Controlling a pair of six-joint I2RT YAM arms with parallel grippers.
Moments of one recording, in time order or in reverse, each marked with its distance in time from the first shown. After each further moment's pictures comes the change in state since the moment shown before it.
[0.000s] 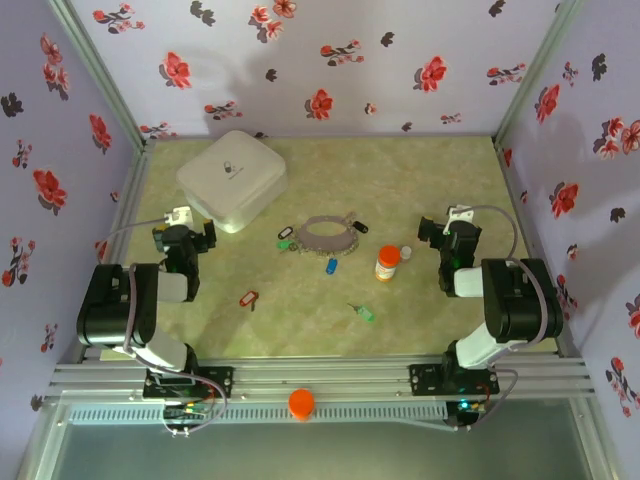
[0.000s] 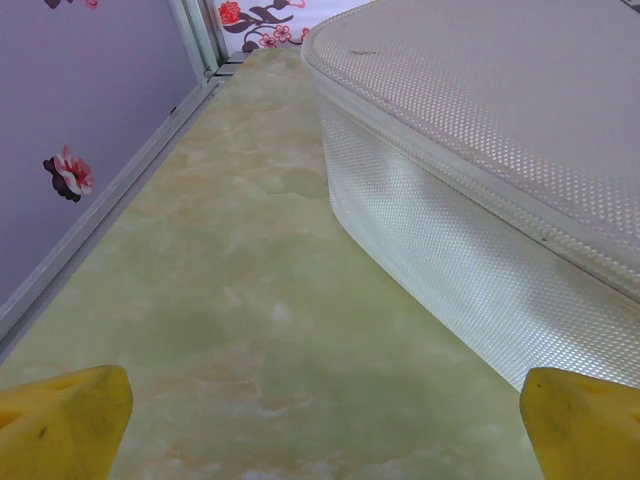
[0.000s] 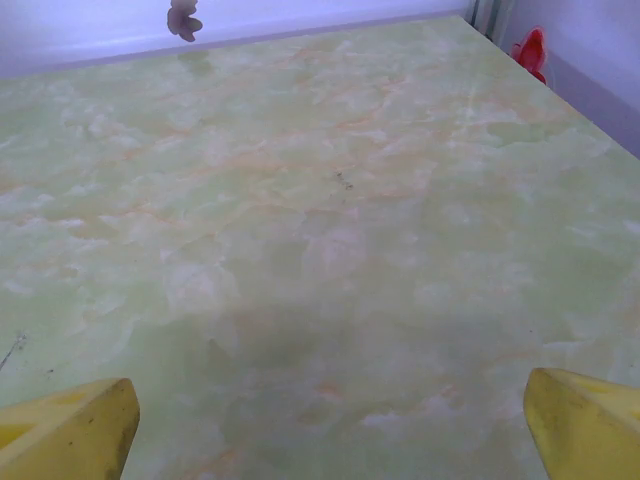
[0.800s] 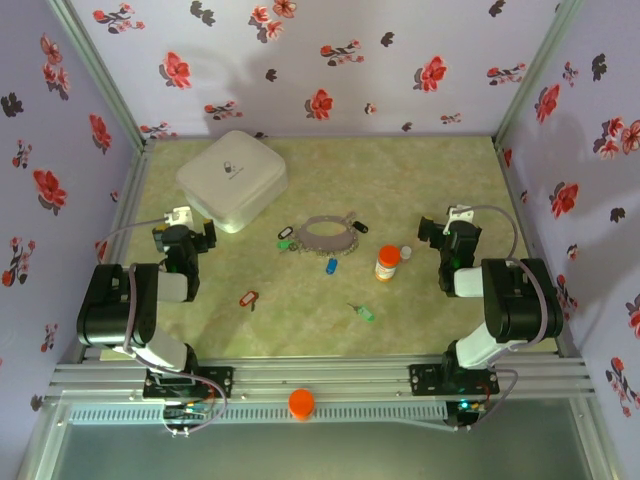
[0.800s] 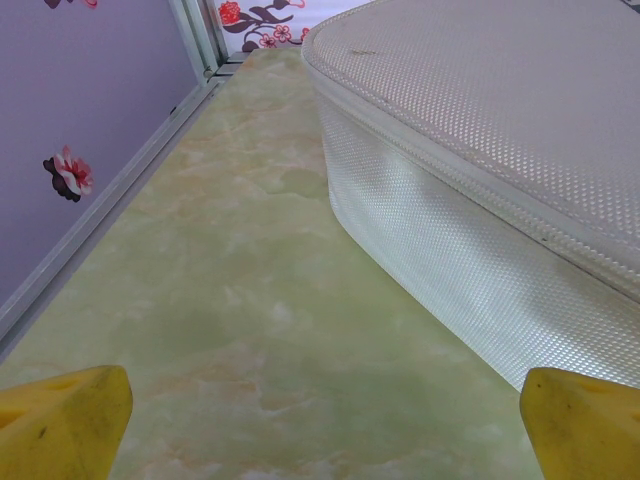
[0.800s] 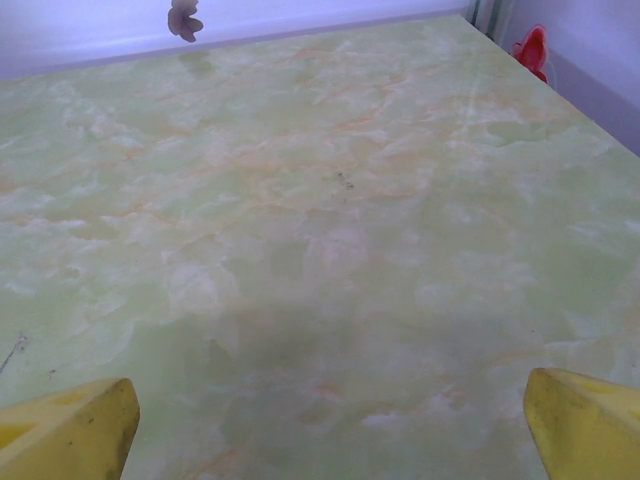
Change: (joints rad) left arm 0.000 0.000 0.000 0.000 0.000 0.000; right arm -0.001 0.000 0.000 0.000 -0.003 0.003
